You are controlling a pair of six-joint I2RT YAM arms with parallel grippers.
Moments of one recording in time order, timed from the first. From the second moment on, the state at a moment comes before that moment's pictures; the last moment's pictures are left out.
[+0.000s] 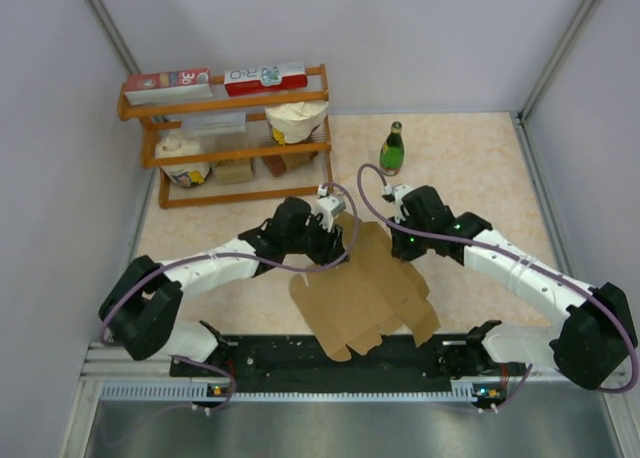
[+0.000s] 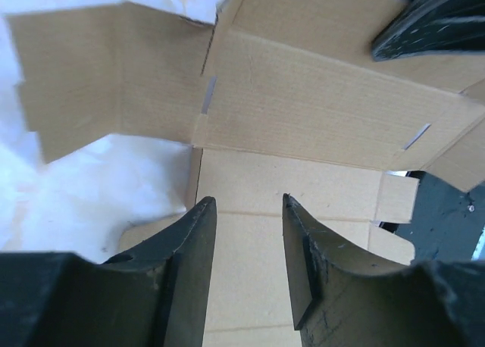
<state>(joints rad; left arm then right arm) -0.74 1.45 0.75 0.07 0.40 -0.24 0.64 1.21 0.88 -0.62 -0.08 0.19</state>
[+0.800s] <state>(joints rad) -0.47 1.28 0.79 0.00 0.33 -0.22 0.64 1.20 0.91 -0.61 -0.11 0.07</state>
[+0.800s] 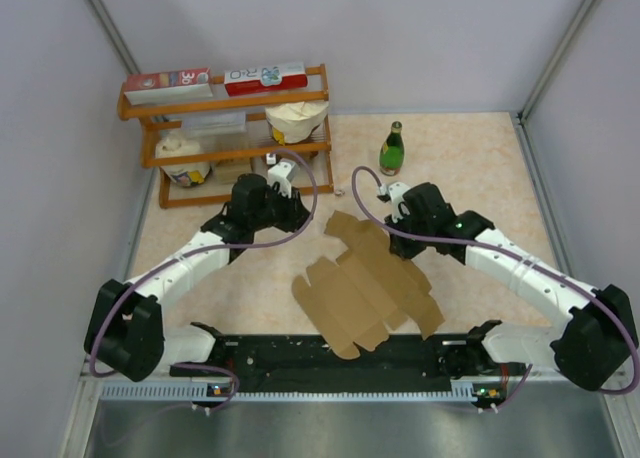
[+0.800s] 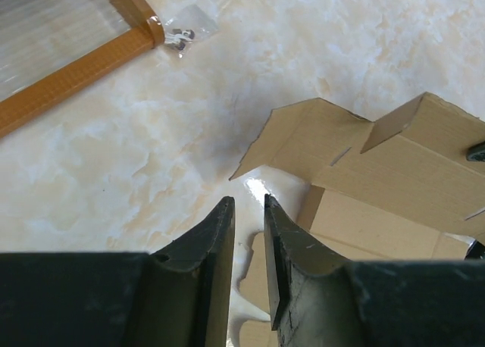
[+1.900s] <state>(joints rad) -0.40 1.70 1.04 0.08 0.53 -0.22 0.71 1.15 0.95 -0.62 -0.12 -0.31</state>
